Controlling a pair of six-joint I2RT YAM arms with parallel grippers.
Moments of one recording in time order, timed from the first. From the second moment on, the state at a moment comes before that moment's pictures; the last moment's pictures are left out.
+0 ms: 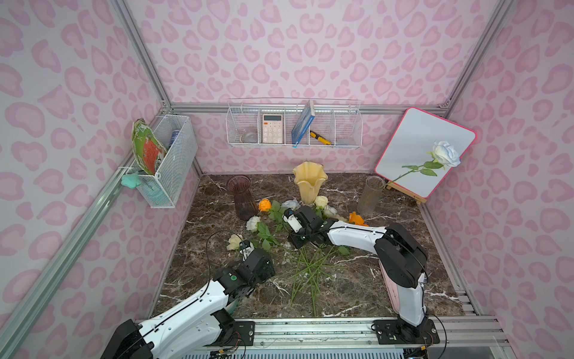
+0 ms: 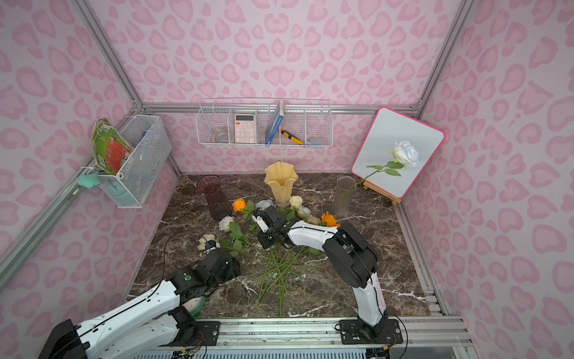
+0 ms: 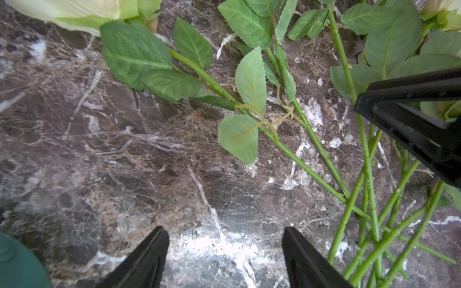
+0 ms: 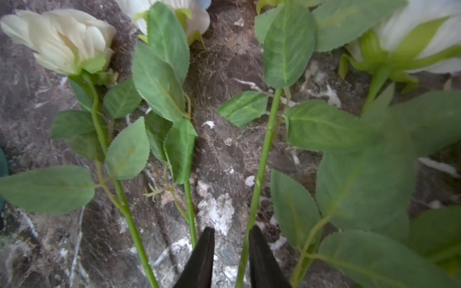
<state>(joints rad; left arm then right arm) -0.69 0.91 0.45 -0.54 -0.27 -0.97 0.87 2.01 1.33 -0.22 -0.14 0.15</state>
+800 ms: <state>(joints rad) -0.69 0.95 0.45 -0.51 -0.25 -0.96 0.87 1.95 1.31 -0.22 -0.11 0.14</state>
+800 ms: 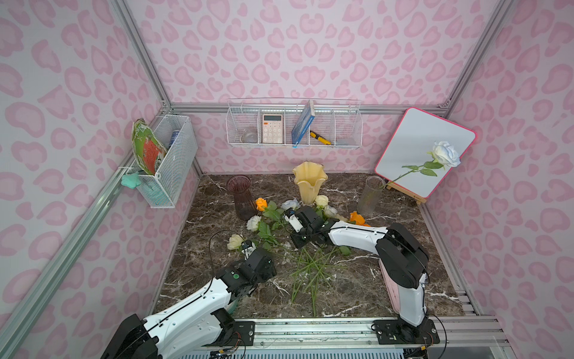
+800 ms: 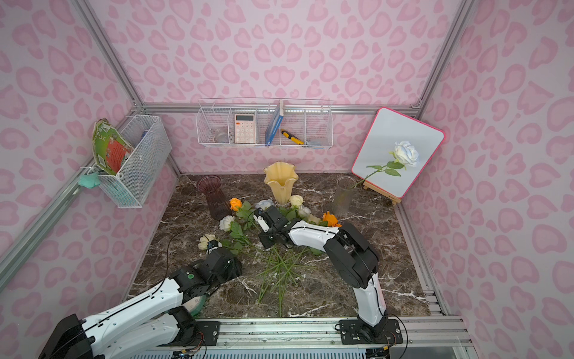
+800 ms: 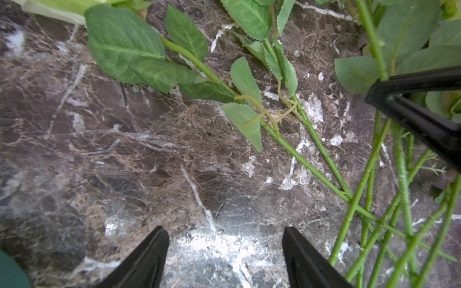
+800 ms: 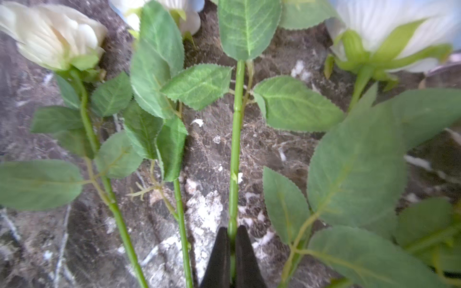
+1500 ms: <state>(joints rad) -0.69 0.96 0.44 -0.47 -0.25 -0.96 0.84 1.73 1.03 0.22 -0.20 0.19</state>
